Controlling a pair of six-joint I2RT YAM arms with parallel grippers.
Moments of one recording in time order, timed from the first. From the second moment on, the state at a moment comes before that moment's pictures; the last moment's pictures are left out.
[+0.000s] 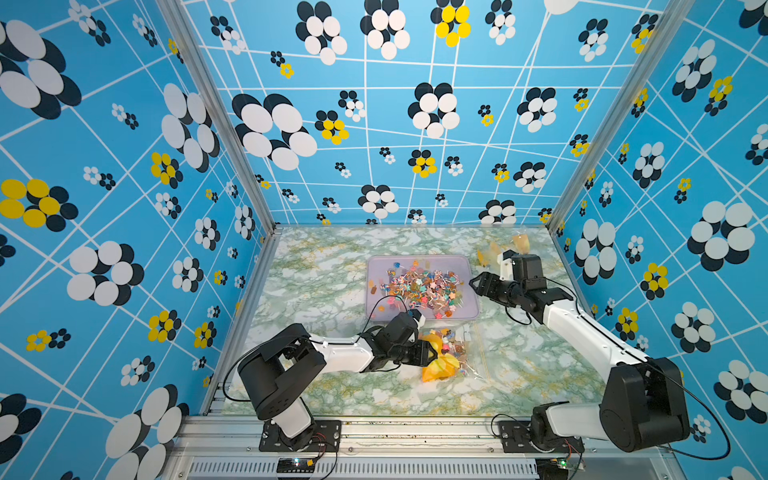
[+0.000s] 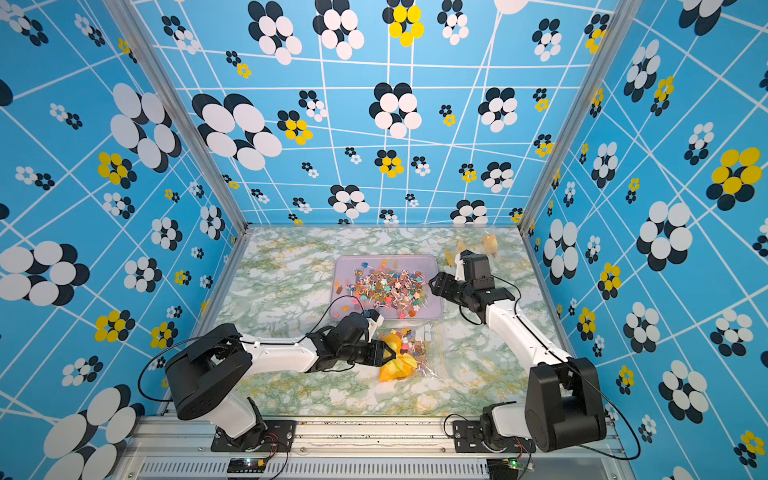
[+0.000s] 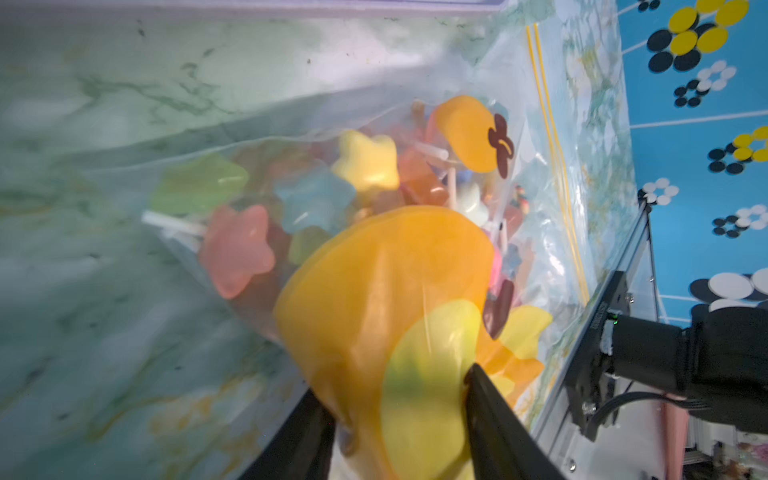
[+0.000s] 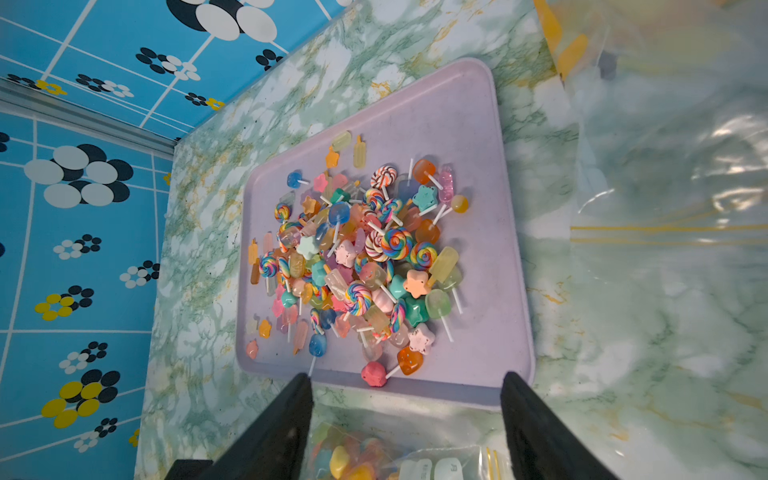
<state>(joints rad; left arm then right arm) -0.91 1.63 0.67 0.20 0.31 -0.78 0.18 1.36 0.90 -0.32 -0.26 0.51</state>
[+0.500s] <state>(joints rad) -0.80 1.55 0.62 0.17 0.29 -0.78 0.18 1.36 0.89 -0.32 -0.27 0.51</state>
